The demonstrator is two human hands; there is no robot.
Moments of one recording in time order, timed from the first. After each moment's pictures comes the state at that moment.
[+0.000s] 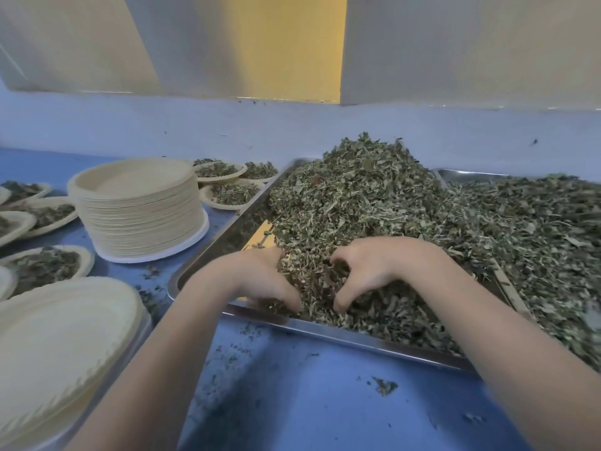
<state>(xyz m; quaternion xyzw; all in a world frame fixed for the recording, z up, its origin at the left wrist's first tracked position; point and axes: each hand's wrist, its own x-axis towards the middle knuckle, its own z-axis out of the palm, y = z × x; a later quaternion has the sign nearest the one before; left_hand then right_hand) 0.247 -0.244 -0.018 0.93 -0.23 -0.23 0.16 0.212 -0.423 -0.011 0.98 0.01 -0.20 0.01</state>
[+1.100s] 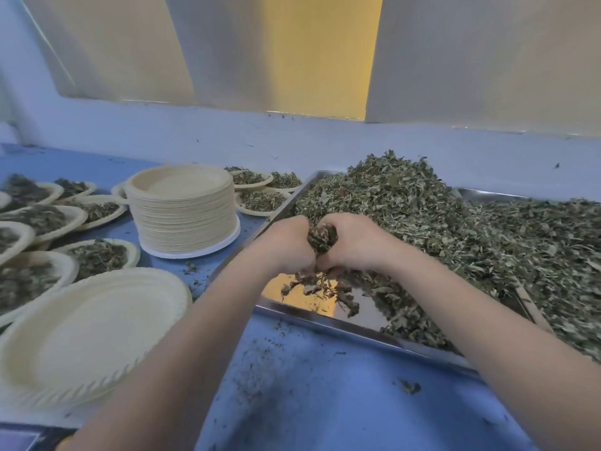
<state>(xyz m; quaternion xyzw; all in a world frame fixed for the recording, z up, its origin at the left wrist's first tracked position) 0.239 -0.241 0.010 0.94 -0.22 -0.09 0.26 0.217 -0.367 0.010 0.96 0.03 -0.01 -0.29</state>
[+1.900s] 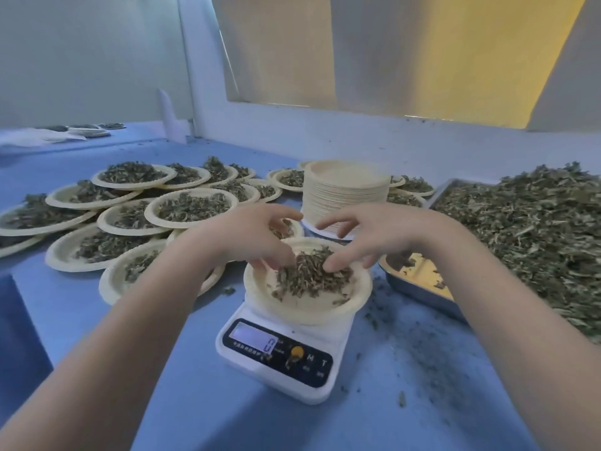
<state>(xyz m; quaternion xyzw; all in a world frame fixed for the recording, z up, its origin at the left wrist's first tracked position) 0.189 0.011 0.021 0.92 -0.09 -0.07 0.37 0.214 -0.187 0.041 0.94 0.21 -0.16 -0.21</state>
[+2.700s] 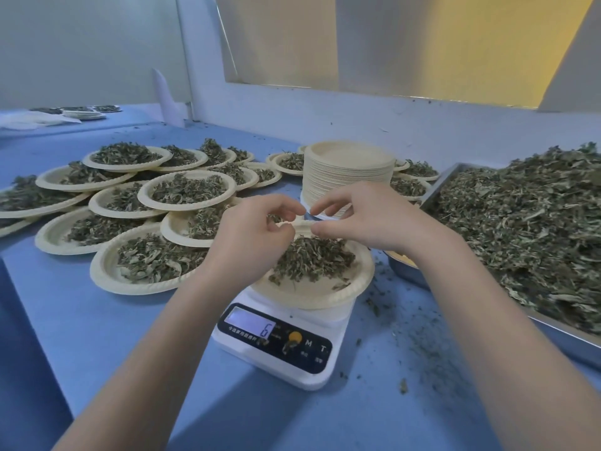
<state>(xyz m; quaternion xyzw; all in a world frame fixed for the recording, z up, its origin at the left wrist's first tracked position) 0.177 -0.006 -0.025 0.88 -0.08 0.19 0.43 0.211 -0.177 0.013 0.94 0.22 0.01 -0.26</state>
